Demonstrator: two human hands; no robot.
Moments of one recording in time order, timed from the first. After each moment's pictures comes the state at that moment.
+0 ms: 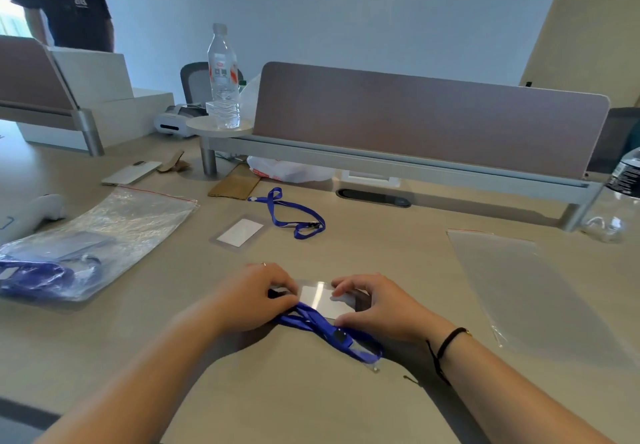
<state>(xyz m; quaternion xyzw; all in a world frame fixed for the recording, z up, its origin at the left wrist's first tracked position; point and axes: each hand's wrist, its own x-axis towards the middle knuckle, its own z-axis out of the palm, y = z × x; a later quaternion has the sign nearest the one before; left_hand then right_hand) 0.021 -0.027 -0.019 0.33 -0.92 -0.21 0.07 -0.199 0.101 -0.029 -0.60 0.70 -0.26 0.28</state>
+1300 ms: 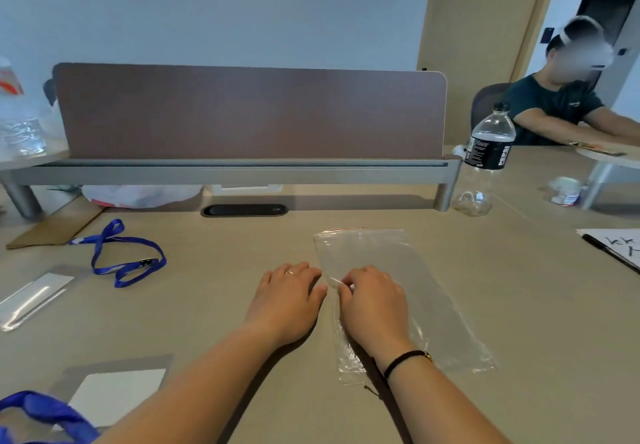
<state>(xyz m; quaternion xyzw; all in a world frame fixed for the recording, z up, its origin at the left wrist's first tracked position) -0.288 0.059 -0.055 0.28 -0.94 -0.14 0.11 -0.382 0.182 -0.047 -0.37 0.90 -0.23 -0.06</state>
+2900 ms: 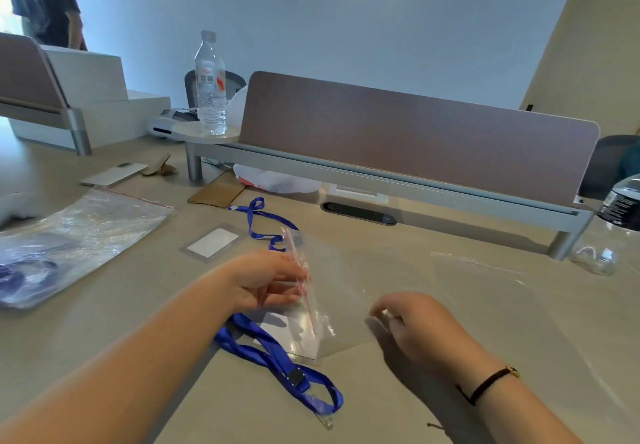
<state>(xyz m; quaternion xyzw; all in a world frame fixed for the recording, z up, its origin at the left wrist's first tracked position) -0.056 -0.023 0.021 0.42 -0.52 -0.73 0.13 -0.275 0.146 -0.011 -0.62 0.77 -0.13 0.06</state>
